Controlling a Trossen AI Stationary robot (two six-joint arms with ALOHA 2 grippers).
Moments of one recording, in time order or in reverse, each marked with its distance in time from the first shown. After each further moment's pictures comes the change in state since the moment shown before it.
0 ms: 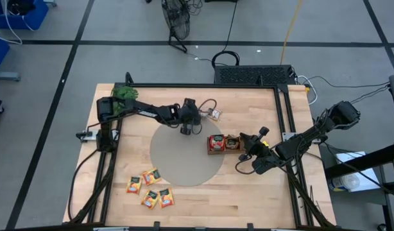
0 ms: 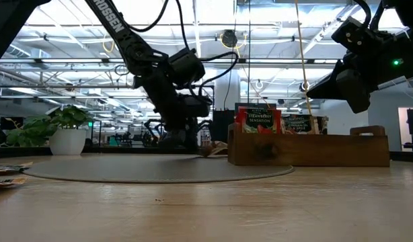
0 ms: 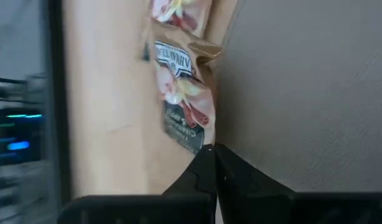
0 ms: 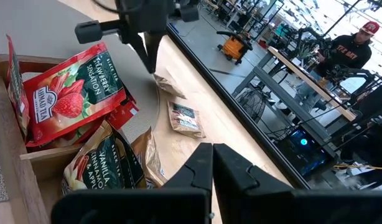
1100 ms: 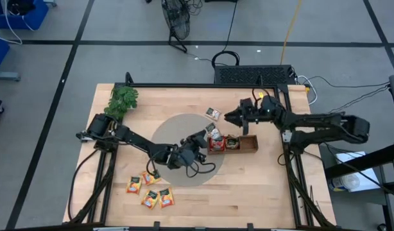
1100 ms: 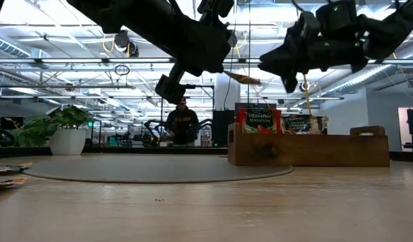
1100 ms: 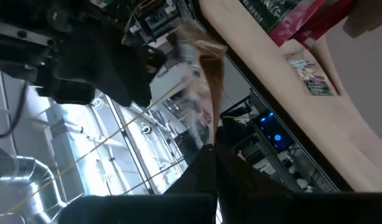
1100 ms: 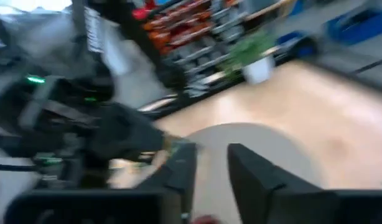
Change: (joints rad) left arm -0.548 -0.034 0.013 0.523 -0.828 1.086; right arm -0.941 -0.138 0.001 0.609 -1.684 0.116
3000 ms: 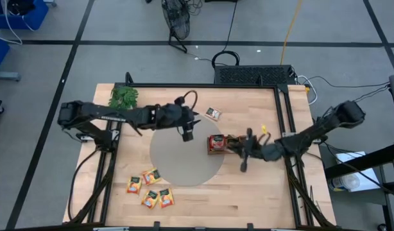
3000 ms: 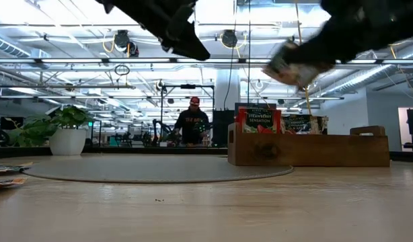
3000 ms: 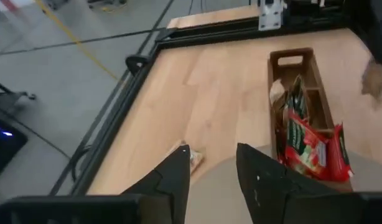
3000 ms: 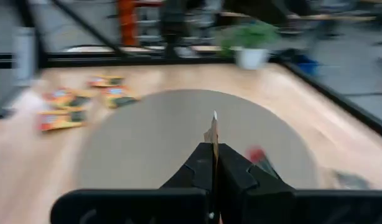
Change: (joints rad) left arm 0.330 -0.422 -0.012 -0.582 0.830 -1.625; right arm 0.832 0.026 -0.028 -0.117 1.033 -0.250
